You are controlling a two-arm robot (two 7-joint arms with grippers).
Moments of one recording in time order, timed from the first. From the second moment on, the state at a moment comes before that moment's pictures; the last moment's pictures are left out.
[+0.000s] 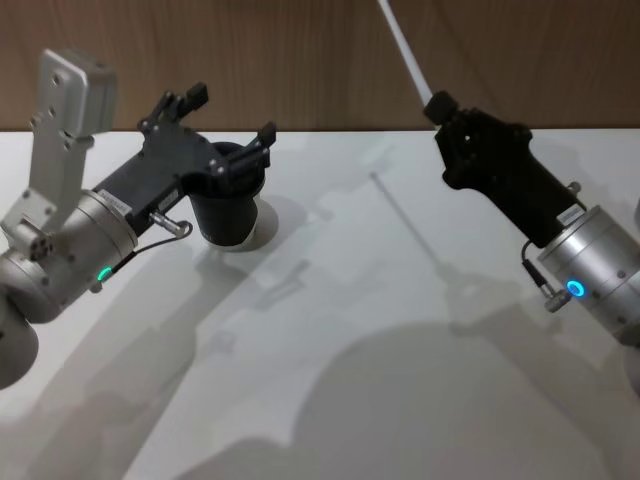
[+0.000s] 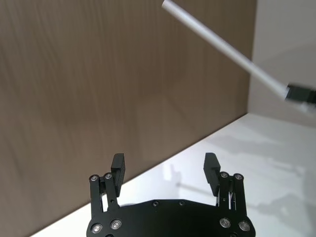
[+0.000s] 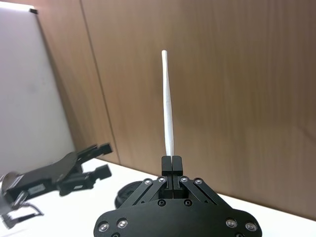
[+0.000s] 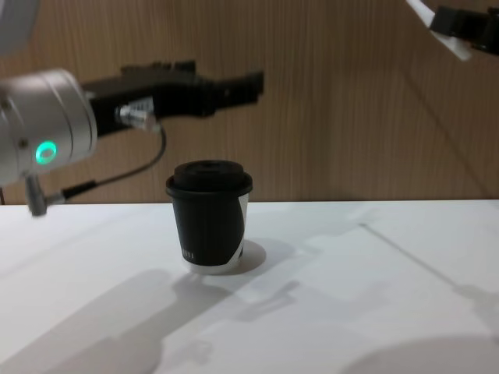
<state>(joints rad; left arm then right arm) -0.30 0.40 0.39 -1.71 -0.41 0.02 -0.27 0.09 0.26 -0.09 -1.83 0.52 0.12 0.50</state>
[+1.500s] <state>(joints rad) -0.48 0.22 0.28 -1.68 -1.05 0.19 -0.49 0.08 0.26 -0.16 -1.82 0.52 0.08 0.54</state>
